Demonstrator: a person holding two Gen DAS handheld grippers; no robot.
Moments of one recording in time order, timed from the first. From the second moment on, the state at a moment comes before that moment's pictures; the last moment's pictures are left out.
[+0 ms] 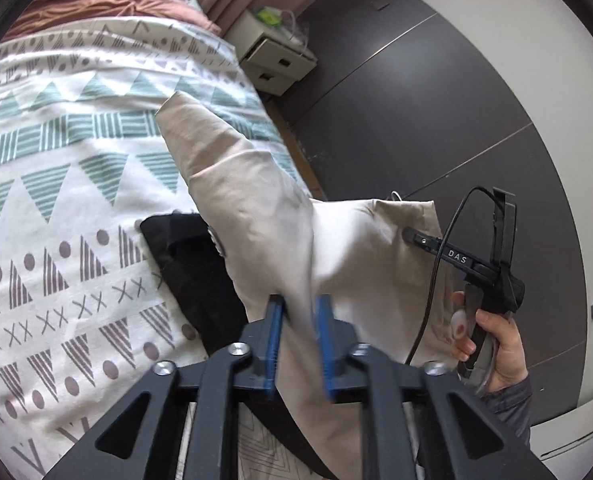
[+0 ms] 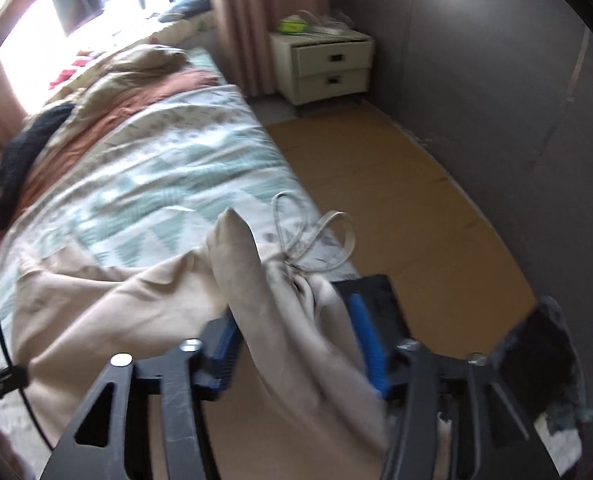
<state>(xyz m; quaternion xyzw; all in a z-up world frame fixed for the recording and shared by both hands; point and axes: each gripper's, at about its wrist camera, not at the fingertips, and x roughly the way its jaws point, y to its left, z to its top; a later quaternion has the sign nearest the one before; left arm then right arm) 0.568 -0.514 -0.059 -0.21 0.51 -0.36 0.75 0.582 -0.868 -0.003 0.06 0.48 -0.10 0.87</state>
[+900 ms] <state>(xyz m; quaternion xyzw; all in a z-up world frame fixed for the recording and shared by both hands) 0.531 -0.549 -0.100 -0.17 0.55 -0.37 0.73 0.320 -0.975 -0.118 0.41 0.39 -0.10 0.82</state>
